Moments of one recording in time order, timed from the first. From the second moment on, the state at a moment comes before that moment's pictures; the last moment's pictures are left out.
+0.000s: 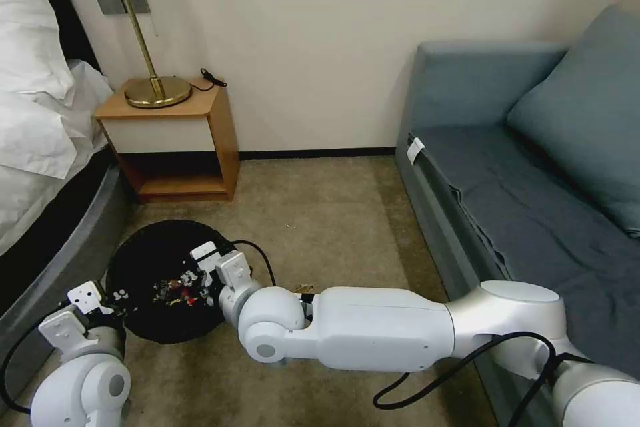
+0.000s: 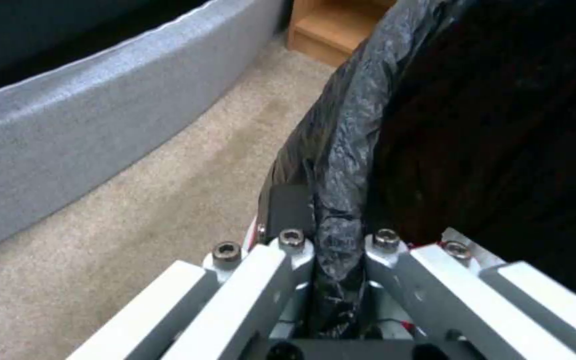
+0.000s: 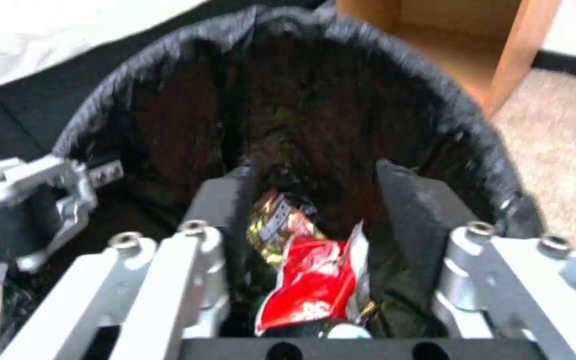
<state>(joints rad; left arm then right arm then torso) 1.48 -1.47 -0.88 -2.18 -0.55 0.61 -0.43 -0.17 1.38 -1.01 1.74 1.23 -0.21 0.74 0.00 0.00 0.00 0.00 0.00</state>
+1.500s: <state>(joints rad) 1.50 -1.47 -0.93 -2.17 -0.56 0.60 -0.42 -0.09 1.36 -1.27 0.72 0.30 0.39 -0.36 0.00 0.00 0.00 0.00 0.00</state>
